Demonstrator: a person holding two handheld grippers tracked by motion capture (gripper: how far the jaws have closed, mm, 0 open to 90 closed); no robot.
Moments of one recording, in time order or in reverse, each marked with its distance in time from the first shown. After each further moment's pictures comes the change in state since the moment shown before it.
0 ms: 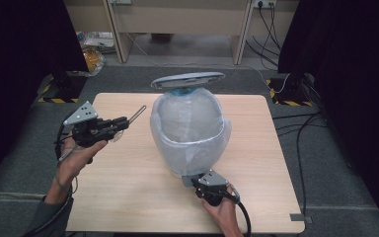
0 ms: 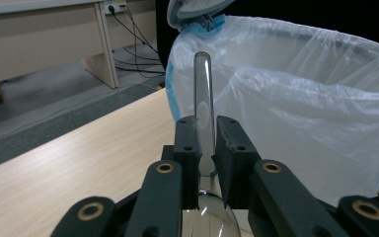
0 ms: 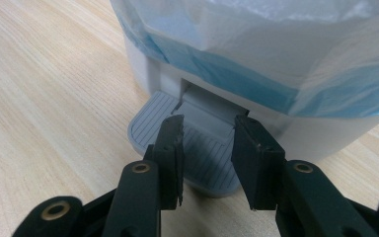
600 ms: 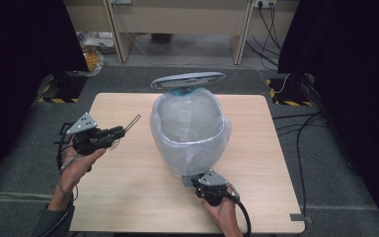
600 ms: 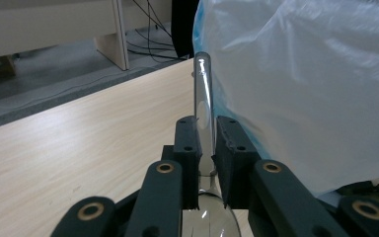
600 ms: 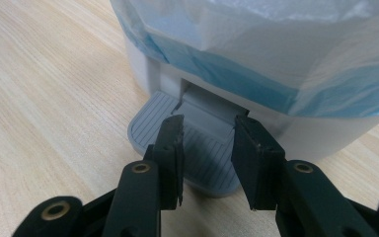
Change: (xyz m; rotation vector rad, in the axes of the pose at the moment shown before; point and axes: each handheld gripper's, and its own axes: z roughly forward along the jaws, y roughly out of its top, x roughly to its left) left arm 0.013 -0.043 0.003 0.035 0.042 -0.057; right arm 0.000 0.000 0.000 -0.003 -0.001 -0.003
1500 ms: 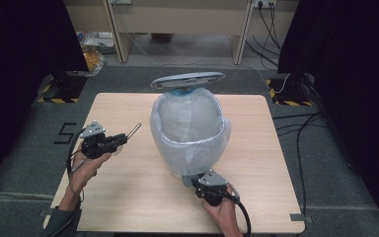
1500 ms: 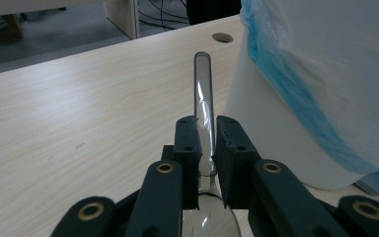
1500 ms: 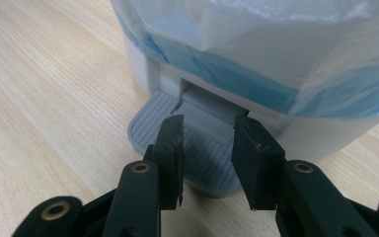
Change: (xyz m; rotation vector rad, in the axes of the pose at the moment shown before) left arm 0.018 -0.044 0.030 0.092 0.049 -0.056; right arm 0.000 0.000 0.000 0.003 -0.002 -0.003
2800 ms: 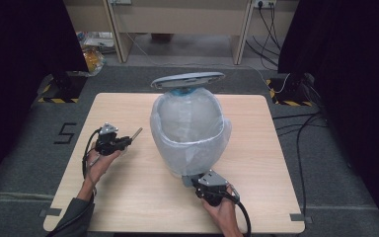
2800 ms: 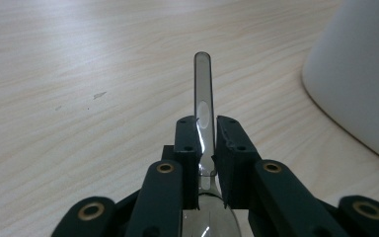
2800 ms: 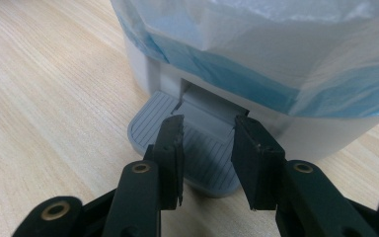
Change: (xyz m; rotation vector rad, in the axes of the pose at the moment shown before) left arm 0.032 -0.035 0.064 0.135 0.105 -0.080; right arm 0.000 0.000 0.000 -0.001 -0.004 0.000
